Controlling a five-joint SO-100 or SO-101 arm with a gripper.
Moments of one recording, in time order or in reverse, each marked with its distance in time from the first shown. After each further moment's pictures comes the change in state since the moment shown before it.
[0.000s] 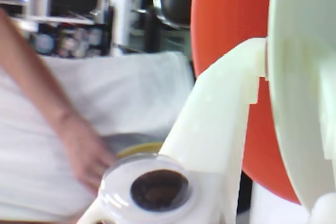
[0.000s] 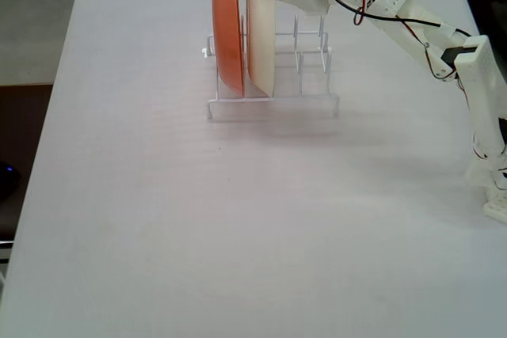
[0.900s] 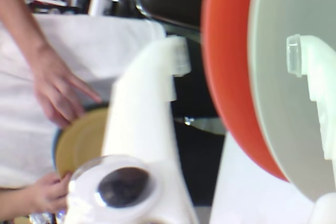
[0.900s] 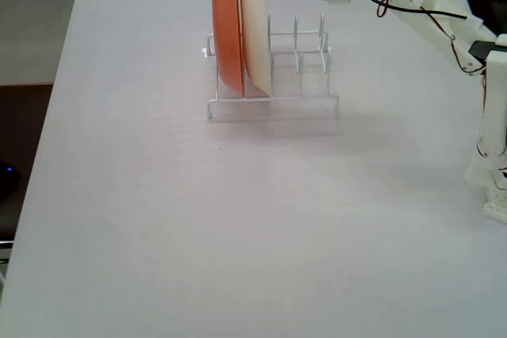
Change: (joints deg) arm 1.5 13.1 17.4 -4.6 -8.8
